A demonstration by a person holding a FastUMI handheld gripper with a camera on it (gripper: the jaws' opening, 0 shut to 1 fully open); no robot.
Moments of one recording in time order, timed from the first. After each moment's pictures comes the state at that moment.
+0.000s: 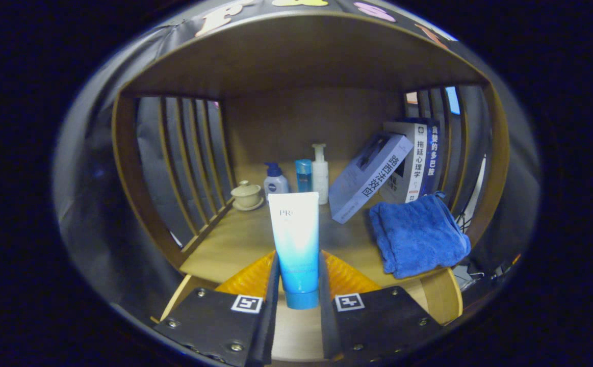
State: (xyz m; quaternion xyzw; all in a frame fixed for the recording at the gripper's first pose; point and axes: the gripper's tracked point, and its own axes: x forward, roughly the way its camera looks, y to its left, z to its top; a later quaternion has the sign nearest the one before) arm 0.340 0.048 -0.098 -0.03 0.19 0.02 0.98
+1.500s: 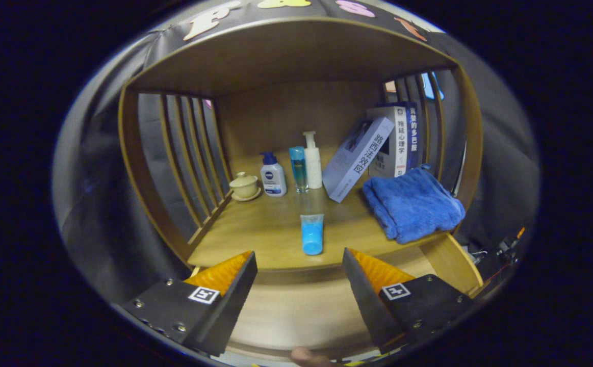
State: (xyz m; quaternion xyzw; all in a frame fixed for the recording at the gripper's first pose) arm 0.250 0.058 -0.109 -0.01 0.17 0.00 0.98
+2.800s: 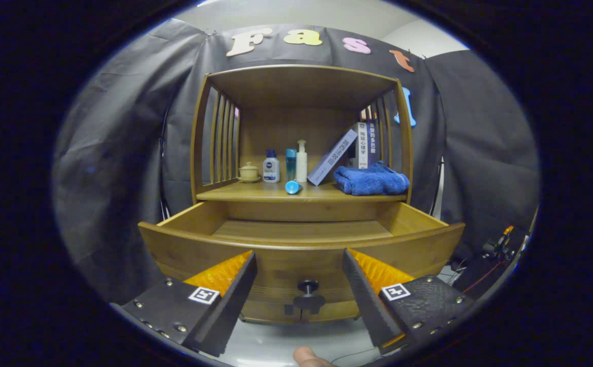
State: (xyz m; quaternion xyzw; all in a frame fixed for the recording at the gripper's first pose) arm 0.106 0.006 -0.228 -0.05 0.05 -0.01 1.00
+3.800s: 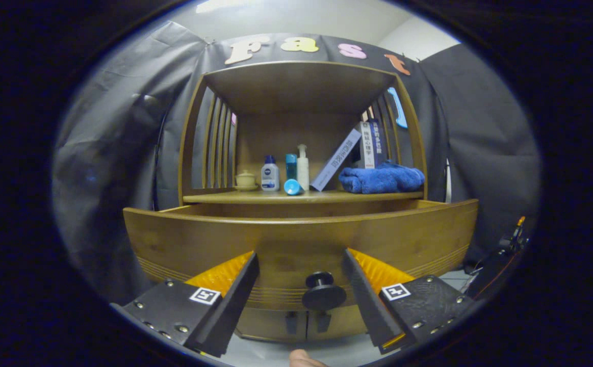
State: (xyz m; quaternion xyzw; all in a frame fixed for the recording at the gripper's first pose) arm 0.172 0.020 -0.251 -0.04 -0.01 0.01 1.00
